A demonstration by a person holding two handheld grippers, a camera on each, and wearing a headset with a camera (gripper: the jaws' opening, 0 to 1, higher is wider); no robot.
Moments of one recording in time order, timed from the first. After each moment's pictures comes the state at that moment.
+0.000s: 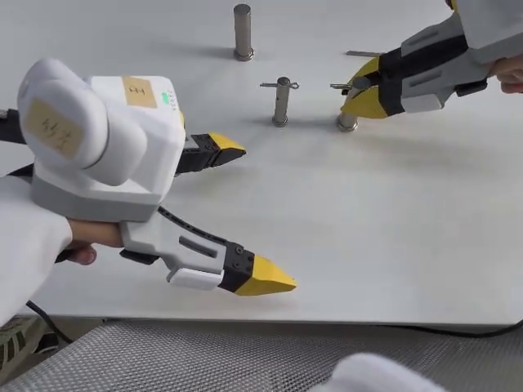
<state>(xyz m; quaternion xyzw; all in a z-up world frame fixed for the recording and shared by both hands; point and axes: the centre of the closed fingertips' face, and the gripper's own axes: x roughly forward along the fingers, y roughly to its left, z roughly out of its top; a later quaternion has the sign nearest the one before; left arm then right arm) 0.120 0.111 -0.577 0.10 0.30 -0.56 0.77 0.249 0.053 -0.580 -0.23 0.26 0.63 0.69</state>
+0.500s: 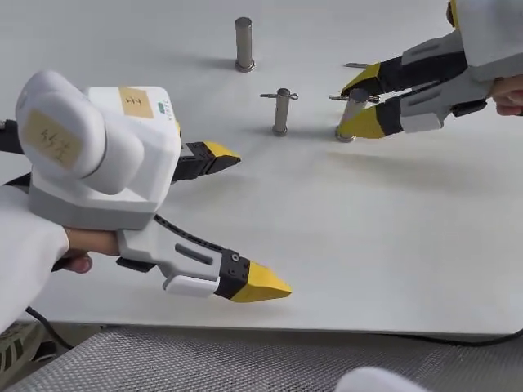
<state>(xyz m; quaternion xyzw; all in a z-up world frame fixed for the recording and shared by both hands) 0.121 0.116 -0.575 0.10 0.30 -0.55 0.77 0.246 0.054 -0.572 -0.21 0.25 0.62 0.71</state>
